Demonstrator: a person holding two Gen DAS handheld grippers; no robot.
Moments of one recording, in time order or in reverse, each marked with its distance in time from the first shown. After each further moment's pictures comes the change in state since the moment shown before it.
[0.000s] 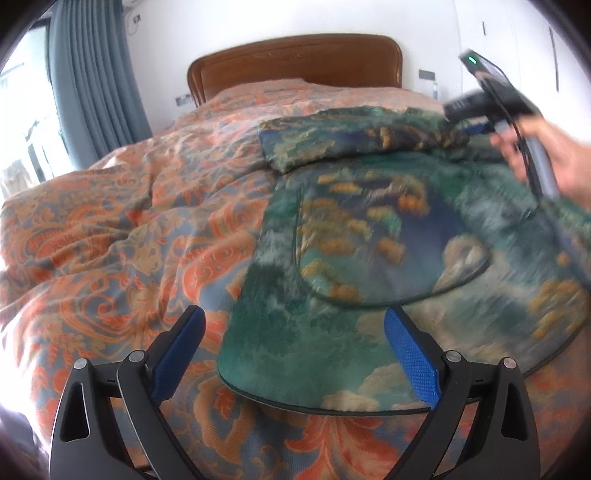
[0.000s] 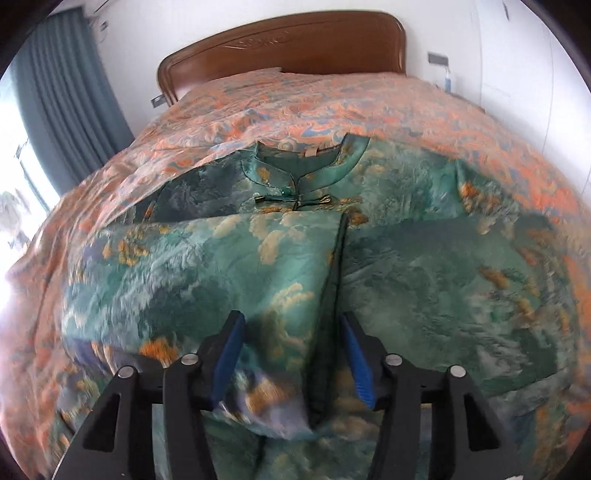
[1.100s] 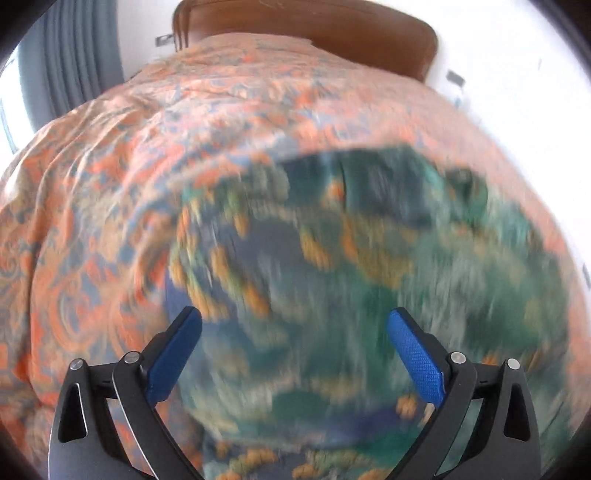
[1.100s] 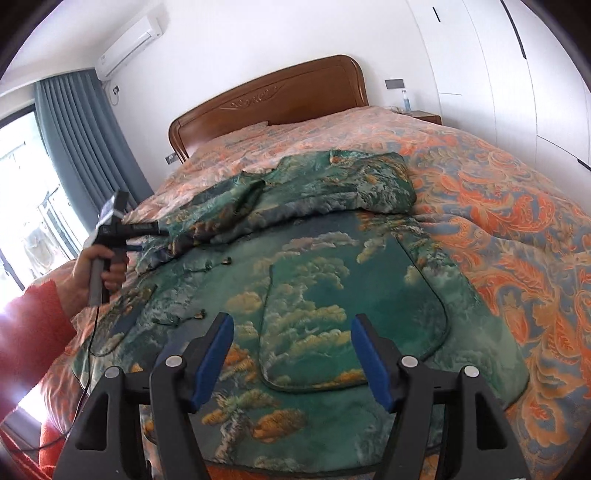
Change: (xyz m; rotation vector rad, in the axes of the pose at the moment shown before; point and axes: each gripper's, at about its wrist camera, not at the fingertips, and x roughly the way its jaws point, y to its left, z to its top) left arm 0.226 0.014 0.235 -0.189 0.223 -0.138; right arm -0.222 -0.103 -0.224 0.143 -0.210 0.103
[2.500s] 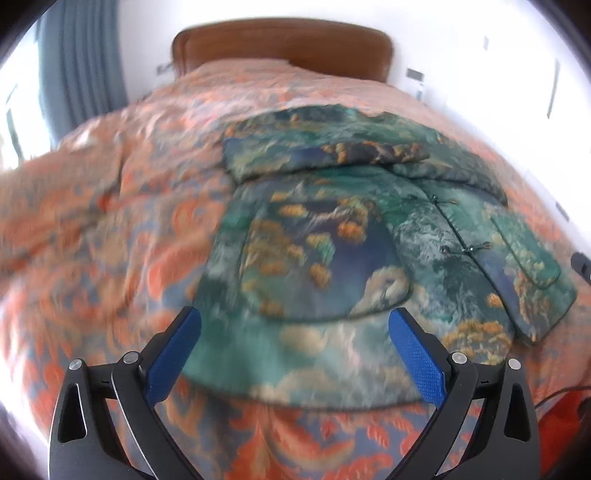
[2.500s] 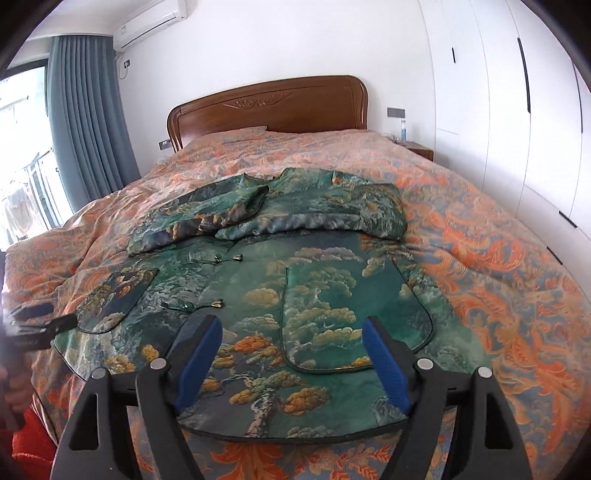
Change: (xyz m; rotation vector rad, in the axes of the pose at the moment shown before) left arm -0.186 -0.004 -0.255 0.095 -0.084 0.000; right arm -0.031 0.054 -0.006 -0.155 -0.035 -0.145
